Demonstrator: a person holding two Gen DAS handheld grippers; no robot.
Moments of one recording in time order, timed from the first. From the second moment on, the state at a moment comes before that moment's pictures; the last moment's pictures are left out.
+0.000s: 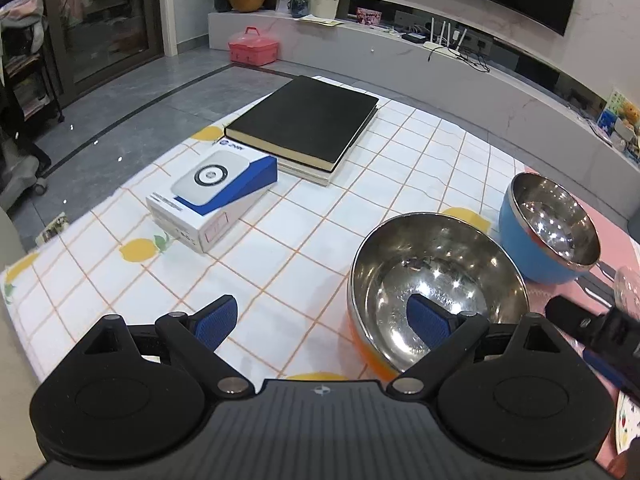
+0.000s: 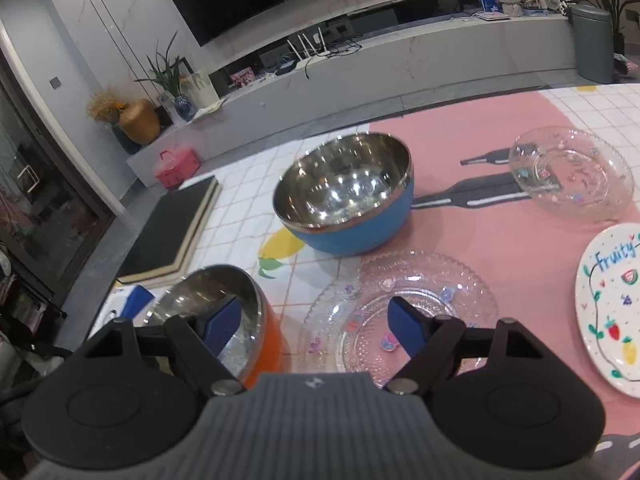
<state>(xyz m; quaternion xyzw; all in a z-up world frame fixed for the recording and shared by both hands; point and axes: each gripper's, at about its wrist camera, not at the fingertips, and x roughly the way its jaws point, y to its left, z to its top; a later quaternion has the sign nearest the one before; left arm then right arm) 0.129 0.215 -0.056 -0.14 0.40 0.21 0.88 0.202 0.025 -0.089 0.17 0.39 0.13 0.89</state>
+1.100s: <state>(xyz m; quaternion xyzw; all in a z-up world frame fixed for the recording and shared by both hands) 0.136 0.207 -0.078 -0.19 0.42 0.15 0.87 0.181 0.046 -0.099 0.18 0.38 0.19 0.89</state>
